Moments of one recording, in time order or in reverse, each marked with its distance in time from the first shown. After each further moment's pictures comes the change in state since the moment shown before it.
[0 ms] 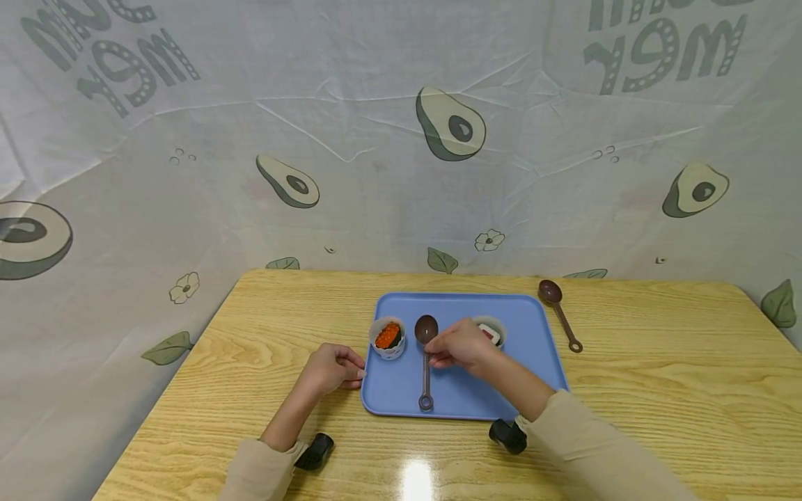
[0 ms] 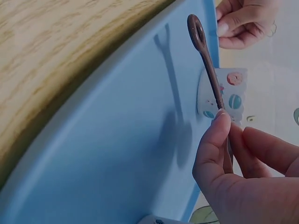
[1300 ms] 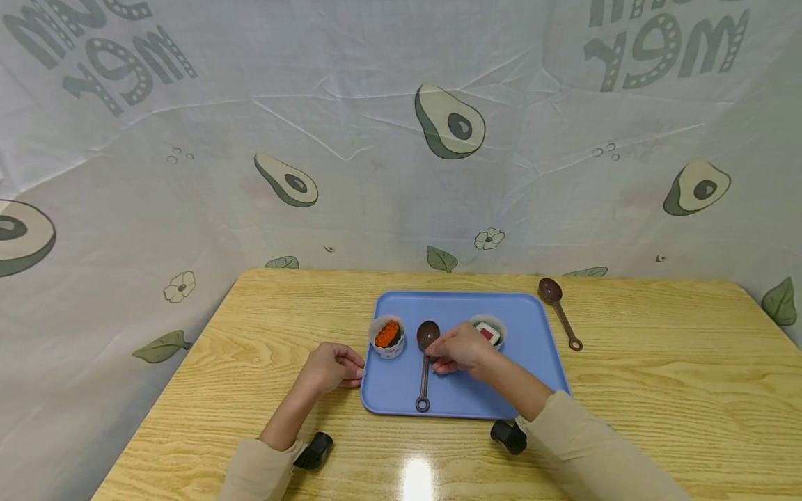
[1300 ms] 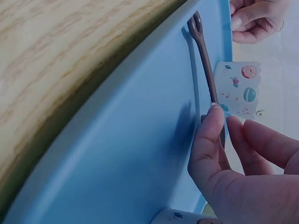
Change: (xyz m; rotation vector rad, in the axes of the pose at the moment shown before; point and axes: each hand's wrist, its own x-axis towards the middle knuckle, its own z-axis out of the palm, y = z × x) left_hand 0.001 0.003 0.000 0.004 0.009 -0.020; right_hand 0.004 0.009 -0.003 -0.027 -0.028 0.044
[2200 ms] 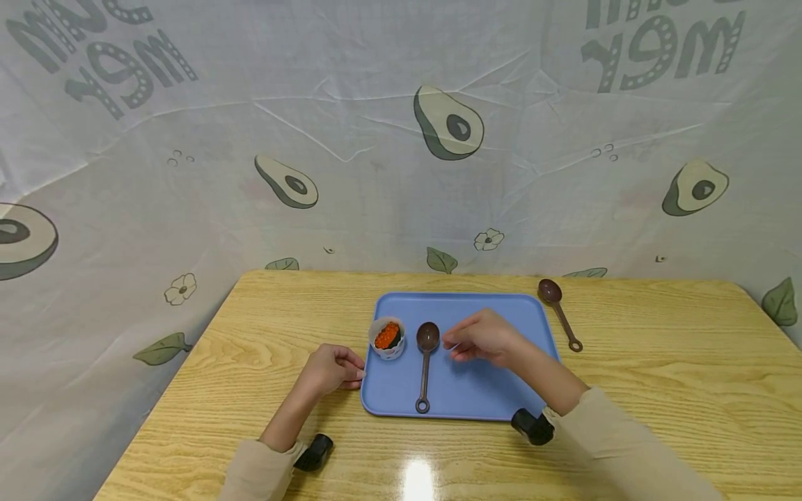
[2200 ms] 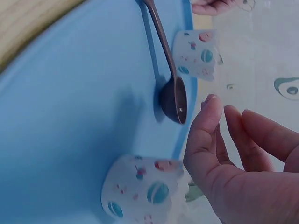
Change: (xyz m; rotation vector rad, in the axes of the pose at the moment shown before) left_hand -0.002 -0.001 0.001 -0.004 -0.004 0.010; right_hand -0.019 -0.022 -0.033 0.002 -0.046 -0.050
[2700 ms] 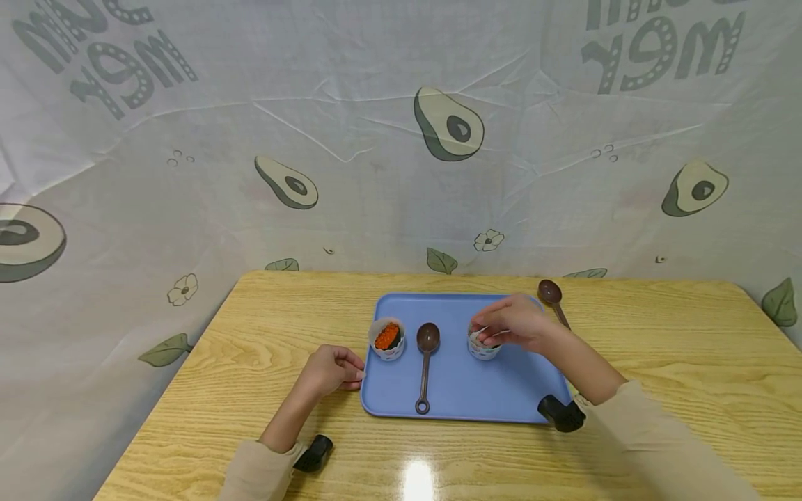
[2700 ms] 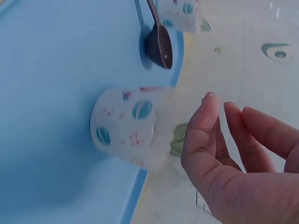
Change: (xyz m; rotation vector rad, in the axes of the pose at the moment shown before) left_hand 0.000 0.000 -0.002 0.001 -0.016 0.009; right_hand -0.014 -0.015 -0.043 -0.037 -0.004 -0.029
